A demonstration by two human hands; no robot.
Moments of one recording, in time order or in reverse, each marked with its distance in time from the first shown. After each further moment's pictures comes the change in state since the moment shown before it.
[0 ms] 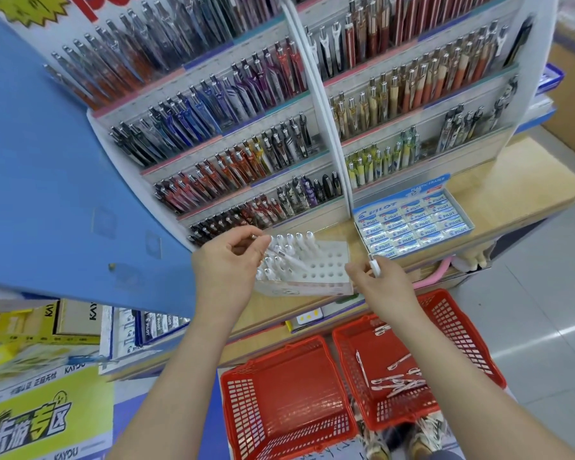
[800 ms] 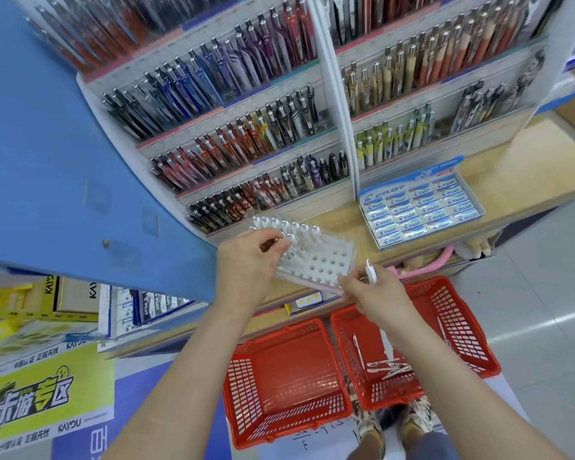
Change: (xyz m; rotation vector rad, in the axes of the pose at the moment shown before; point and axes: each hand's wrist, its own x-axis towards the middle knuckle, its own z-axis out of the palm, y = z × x) left_hand -0.008 -0.031 0.022 0.281 -0.081 0.176; right_hand -0.016 0.019 0.020 0.252 -0.165 0.159
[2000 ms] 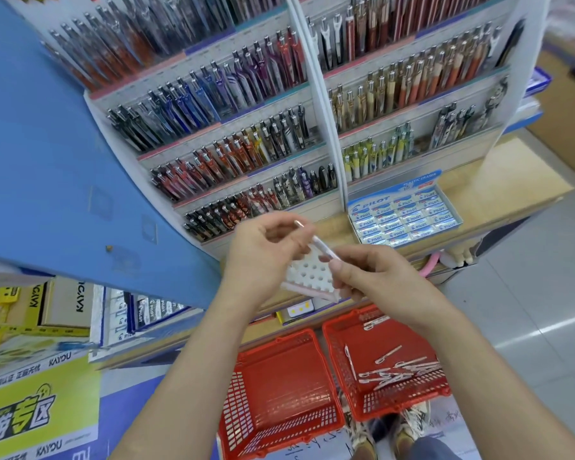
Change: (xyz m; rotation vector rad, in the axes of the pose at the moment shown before) left_hand -0.005 0.070 -0.025 -0.611 -0.231 -0.186; right_hand -0.042 -0.073 -0.029 -0.078 -0.343 -0.346
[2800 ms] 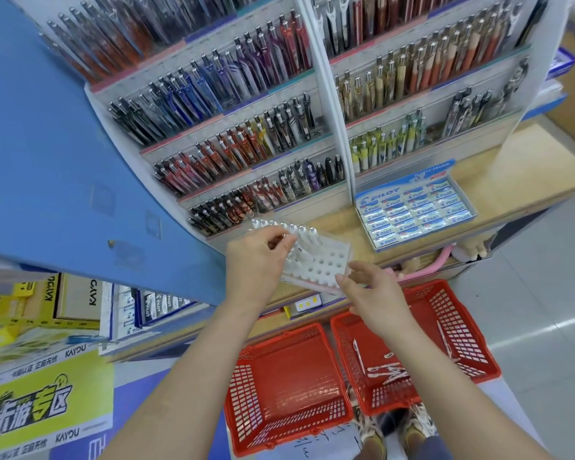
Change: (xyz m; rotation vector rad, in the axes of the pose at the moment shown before) left_hand 0.023 -0.073 -0.011 0.558 0.229 0.214; right_hand 0.018 0.090 0.029 -0.126 0.394 0.272
